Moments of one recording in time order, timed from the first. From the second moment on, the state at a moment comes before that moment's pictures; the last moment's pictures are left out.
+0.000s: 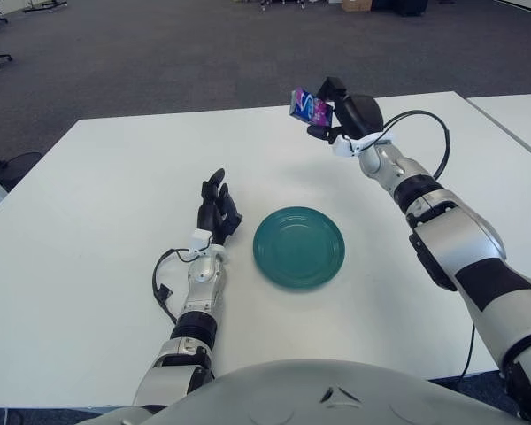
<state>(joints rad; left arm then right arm) -0.14 -0.12 0.10 0.72 -0.03 -0.48 0.04 -0.98 -0.23 0.52 1.23 -0.71 -0.58 -0.60</state>
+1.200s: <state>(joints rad) -0.14 -0.12 0.10 0.72 -0.03 -0.49 0.05 -0.77 -0.35 0.79 1.07 -1.03 -0.71 -0.80</state>
